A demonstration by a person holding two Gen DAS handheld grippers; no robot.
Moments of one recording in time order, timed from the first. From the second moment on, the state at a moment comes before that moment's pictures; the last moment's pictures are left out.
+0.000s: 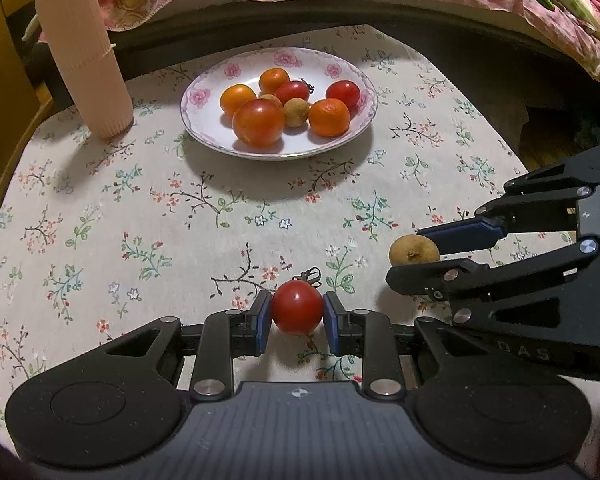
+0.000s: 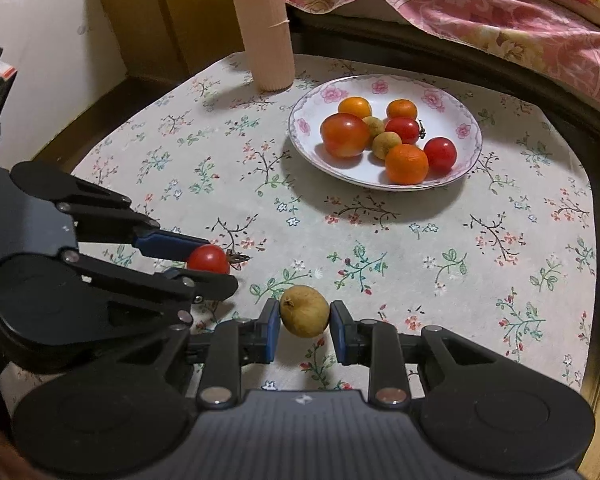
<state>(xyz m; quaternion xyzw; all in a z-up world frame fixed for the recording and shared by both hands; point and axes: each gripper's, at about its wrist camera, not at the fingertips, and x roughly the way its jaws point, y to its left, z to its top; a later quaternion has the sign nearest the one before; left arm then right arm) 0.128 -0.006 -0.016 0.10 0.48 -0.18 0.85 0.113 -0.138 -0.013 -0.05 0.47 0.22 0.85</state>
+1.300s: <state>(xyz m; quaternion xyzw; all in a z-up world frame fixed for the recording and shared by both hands) 0.179 -0.024 0.020 0.08 0.43 -0.17 0.88 0.149 -0.155 0.014 -0.02 0.43 0.18 0.88</state>
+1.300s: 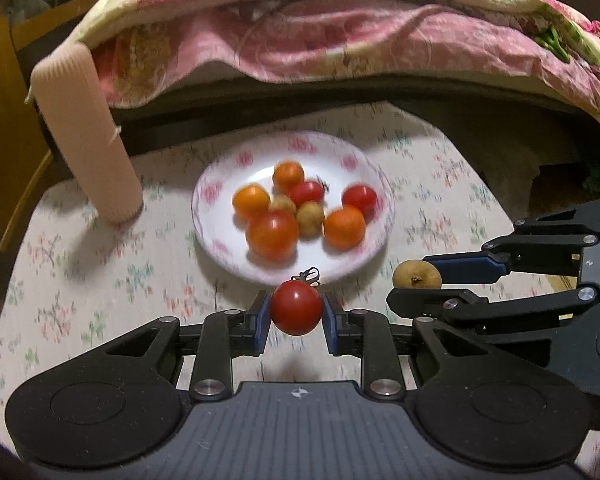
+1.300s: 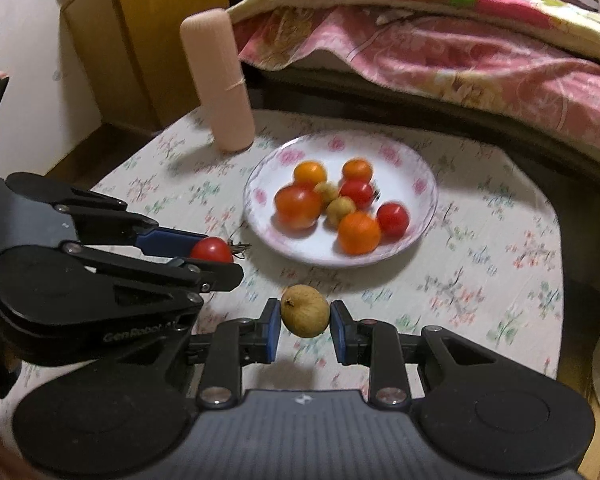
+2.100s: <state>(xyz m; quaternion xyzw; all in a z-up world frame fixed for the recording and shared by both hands) 0.249 -0.038 0.004 0.08 0.42 -0.16 0.89 0.233 -0.164 0.002 -0.06 0.39 0.17 0.90</state>
